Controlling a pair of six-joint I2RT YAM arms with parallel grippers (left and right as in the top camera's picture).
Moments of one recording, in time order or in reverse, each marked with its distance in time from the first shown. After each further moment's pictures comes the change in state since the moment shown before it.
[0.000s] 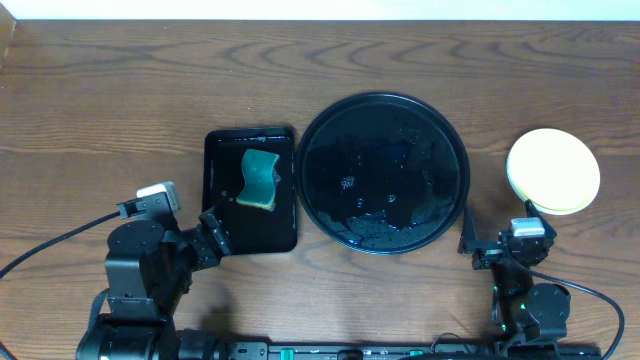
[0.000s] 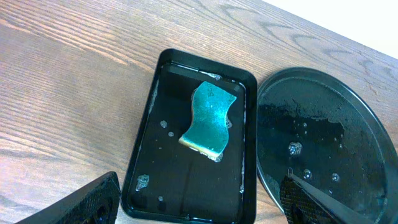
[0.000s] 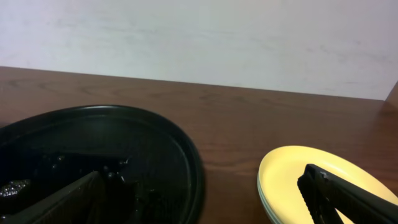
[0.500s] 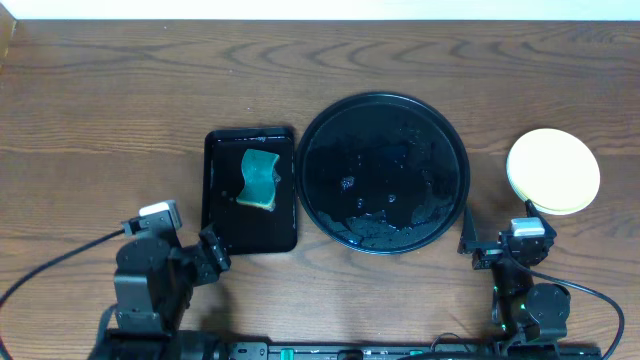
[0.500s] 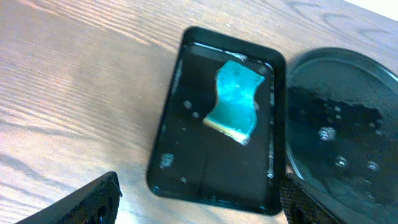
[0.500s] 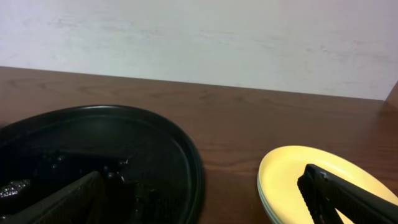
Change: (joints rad) left arm 0.000 -0.111 -0.108 -0.039 -0.071 0.042; right arm 0.000 0.000 0.000 0.000 0.000 0.000
